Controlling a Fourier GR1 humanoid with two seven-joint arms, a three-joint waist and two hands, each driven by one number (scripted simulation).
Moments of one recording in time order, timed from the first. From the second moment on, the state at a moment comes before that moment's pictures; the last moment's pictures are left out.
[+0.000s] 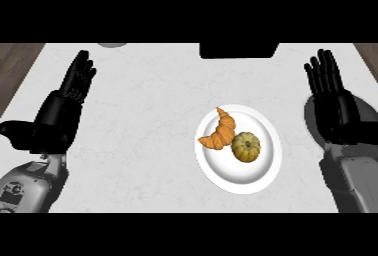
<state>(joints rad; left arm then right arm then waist) -0.29 0.37 -0.18 -1.68 0.10 0.26 0.15 -0.32 -0.28 0.01 -1.43 -0.26 -0.11 -0.21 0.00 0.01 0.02</state>
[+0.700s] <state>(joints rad) -0.14 0.32 -0.06 -1.59 0.23 0.23 0.19 -0.20 -0.48 0.11 -1.55 0.00 -0.22 0.11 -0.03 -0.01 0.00</state>
